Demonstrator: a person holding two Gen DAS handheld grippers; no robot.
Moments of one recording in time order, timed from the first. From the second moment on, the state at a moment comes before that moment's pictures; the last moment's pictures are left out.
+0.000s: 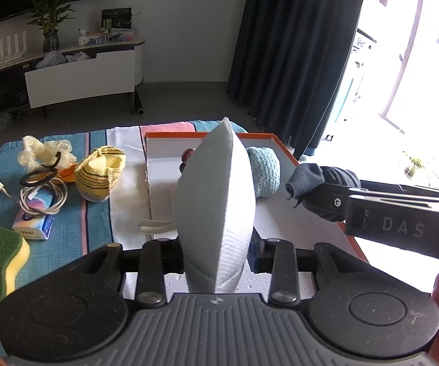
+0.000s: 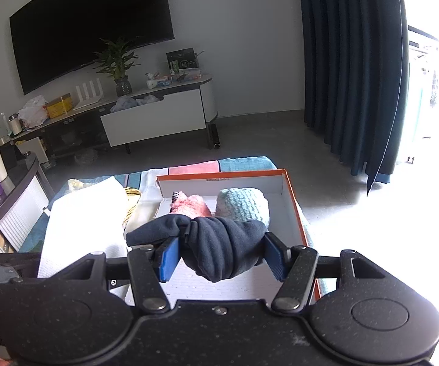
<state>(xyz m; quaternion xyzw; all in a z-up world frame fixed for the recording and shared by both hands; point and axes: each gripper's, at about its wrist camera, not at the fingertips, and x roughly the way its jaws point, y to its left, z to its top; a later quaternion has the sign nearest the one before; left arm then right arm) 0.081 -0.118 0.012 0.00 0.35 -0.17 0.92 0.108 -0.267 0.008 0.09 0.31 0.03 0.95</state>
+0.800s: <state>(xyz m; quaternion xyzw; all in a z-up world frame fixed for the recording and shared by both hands) 0.099 -0.142 -0.004 0.01 0.38 -0.19 0.91 0.132 -0.279 -0.002 0.09 0.31 0.02 0.95</state>
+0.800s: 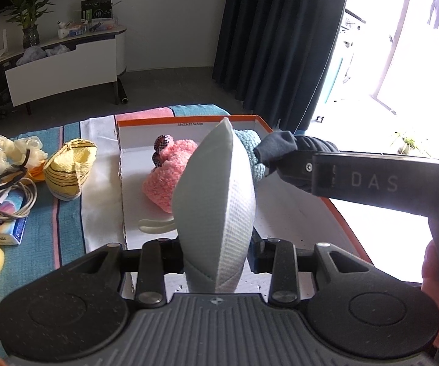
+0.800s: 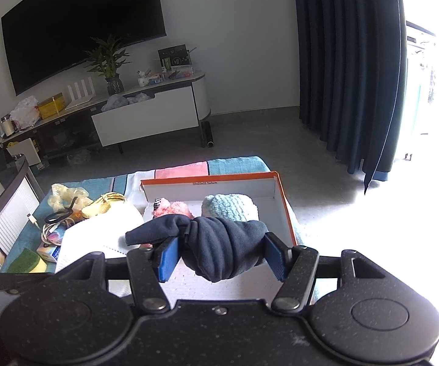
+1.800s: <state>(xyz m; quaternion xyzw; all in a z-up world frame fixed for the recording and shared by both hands) 0.105 -0.140 -0.011 0.00 0.38 -0.22 0.90 0.136 -0.296 -0.001 0.10 0.29 -0.01 0.95</state>
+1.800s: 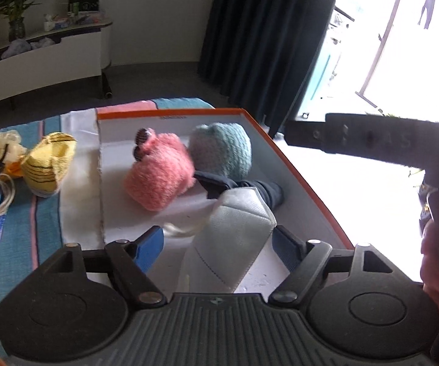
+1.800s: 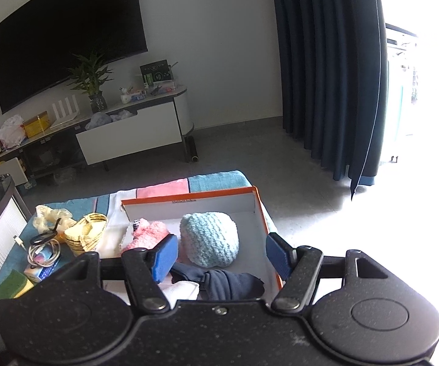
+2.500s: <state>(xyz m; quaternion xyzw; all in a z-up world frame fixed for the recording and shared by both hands) 0.086 -0.054 0.013 -0.04 0.37 -0.09 0.92 0.129 -0.240 0.007 0.07 0.30 0.05 0.95</state>
